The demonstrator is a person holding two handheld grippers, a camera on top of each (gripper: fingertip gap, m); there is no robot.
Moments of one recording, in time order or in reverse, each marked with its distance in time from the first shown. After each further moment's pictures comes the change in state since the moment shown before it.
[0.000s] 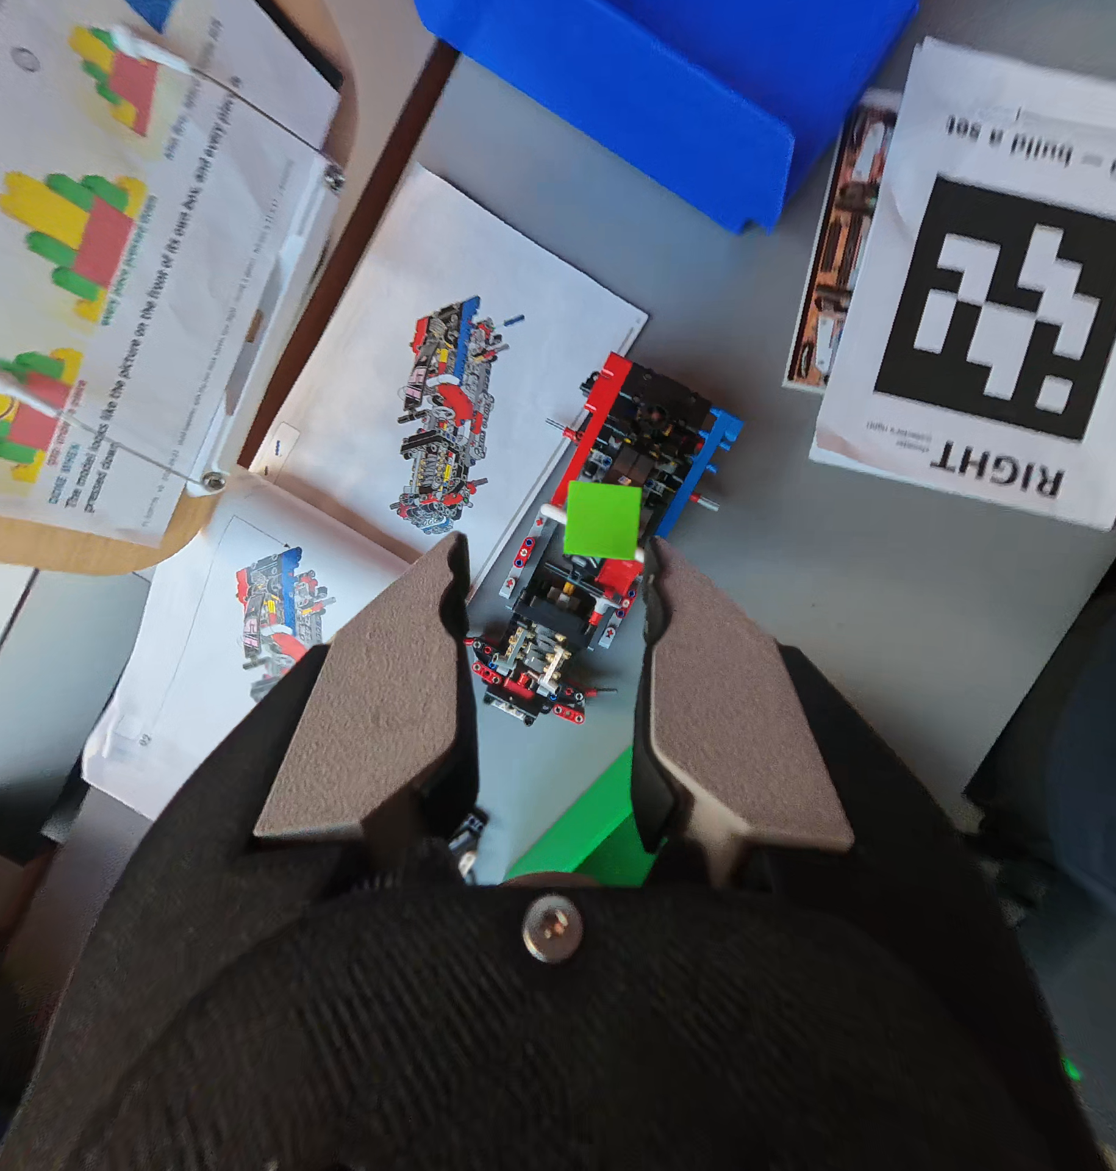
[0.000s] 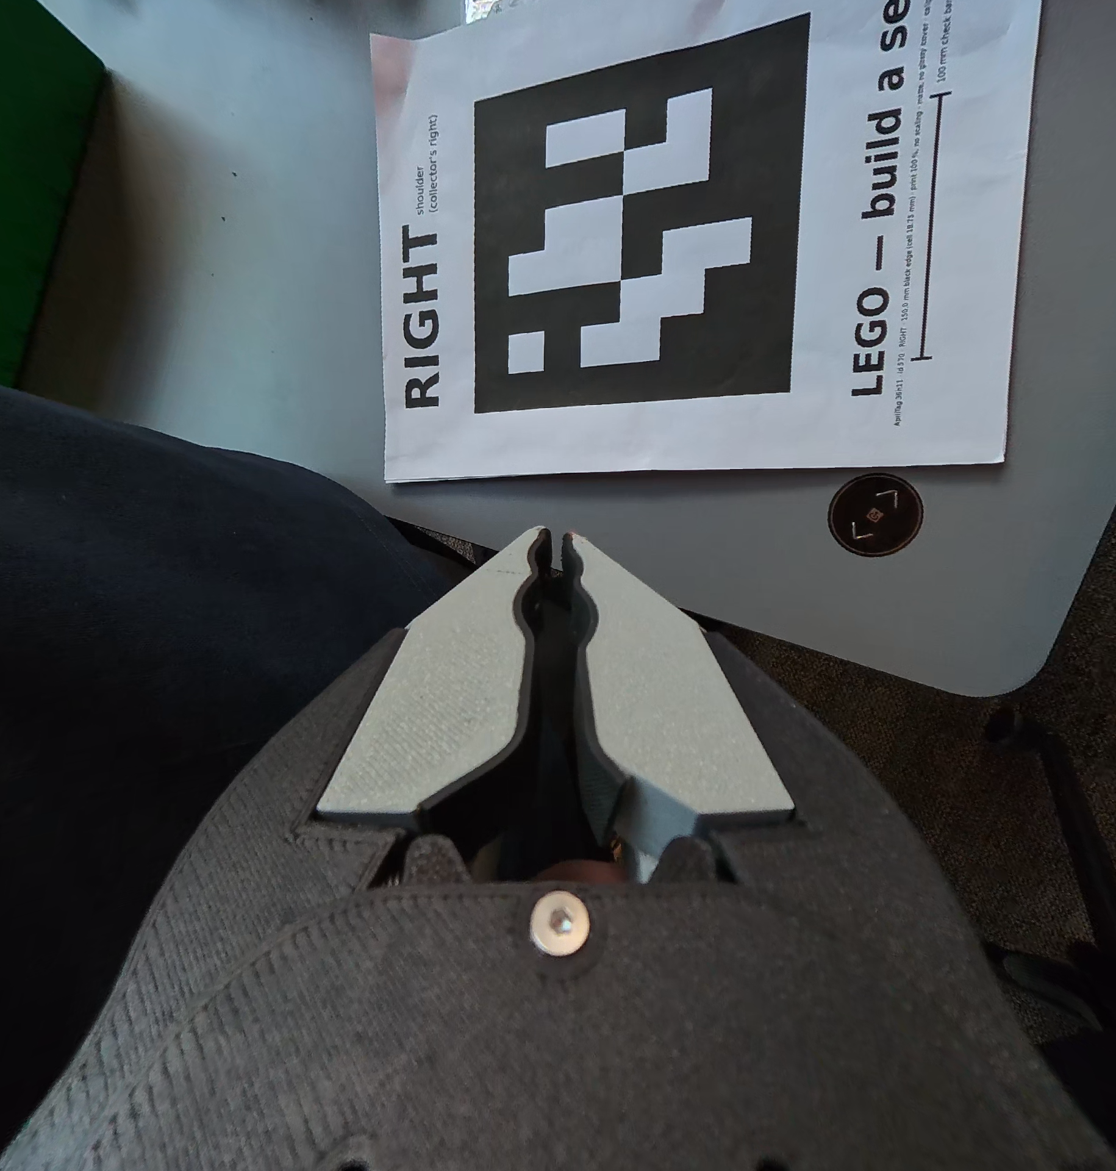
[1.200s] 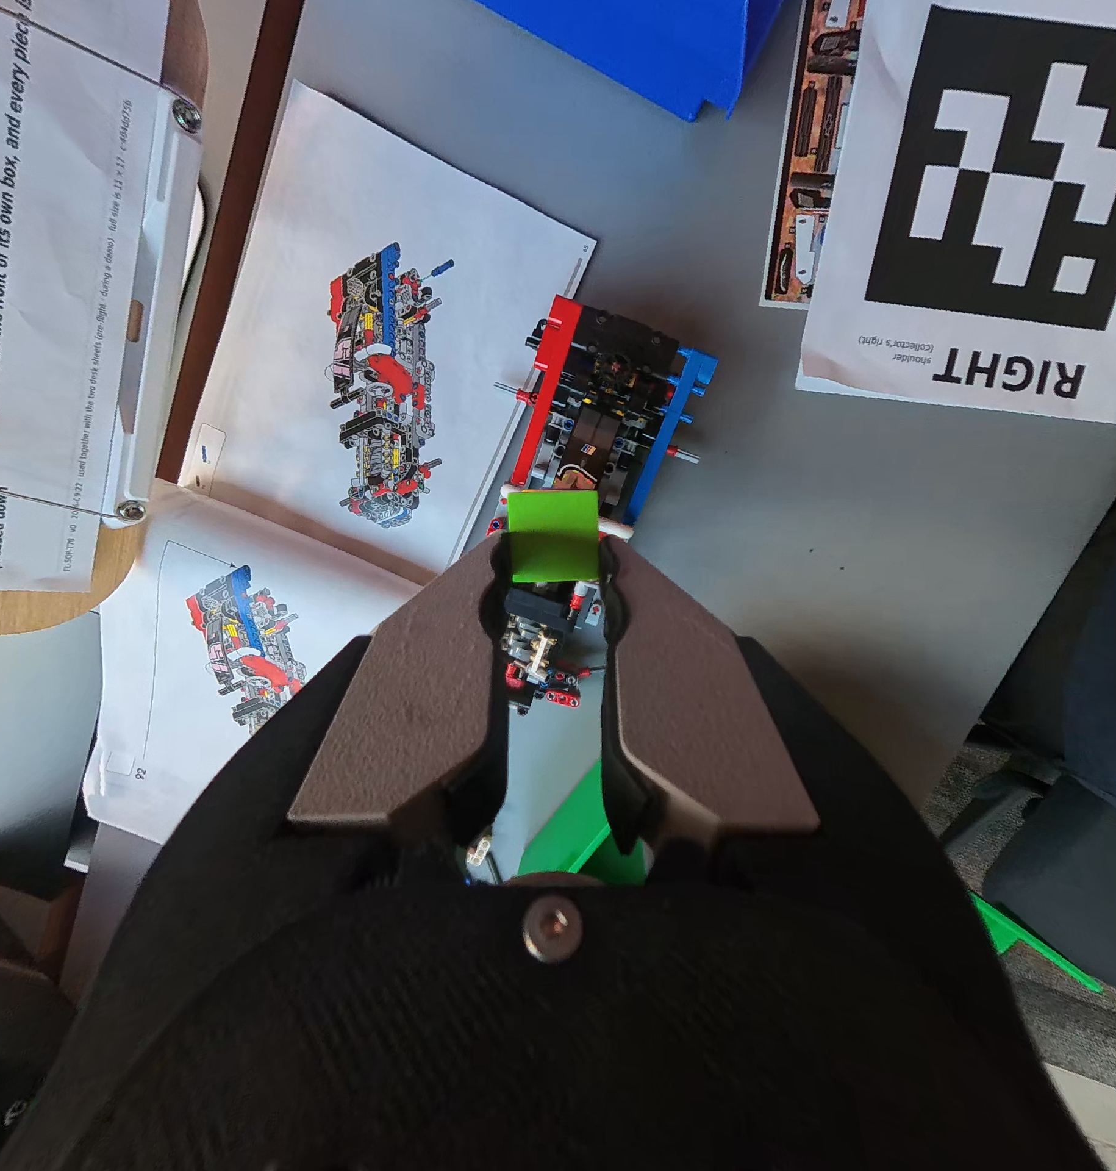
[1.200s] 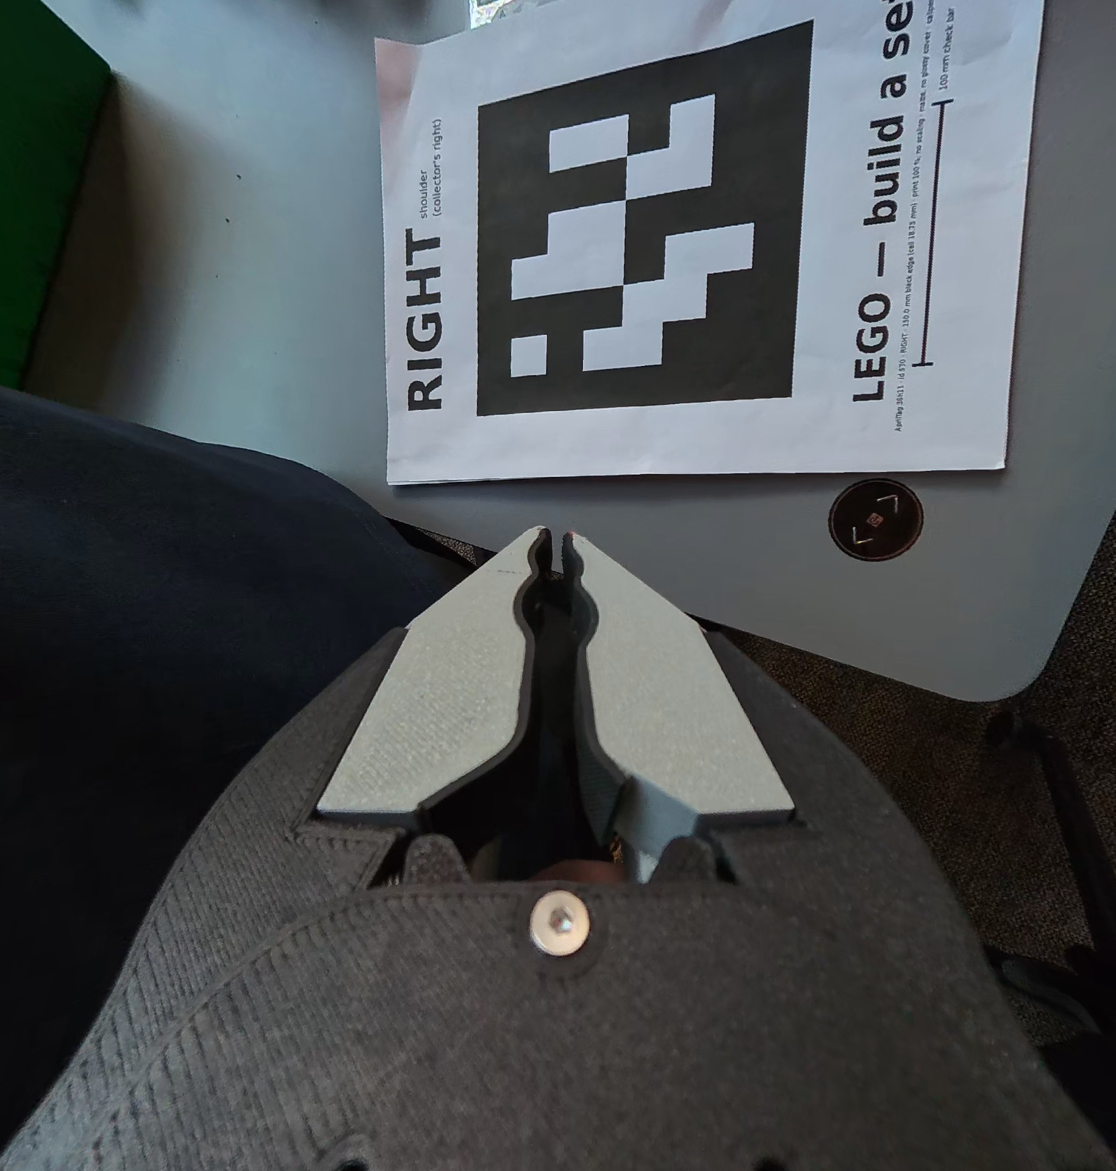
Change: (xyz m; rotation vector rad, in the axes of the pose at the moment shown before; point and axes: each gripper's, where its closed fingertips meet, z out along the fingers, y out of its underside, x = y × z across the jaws) left arm 0.018 0.010 0.029 -0.132 0.068 0.112; right arm -0.001 -0.002 0.000 0.001 -0.003 -0.004
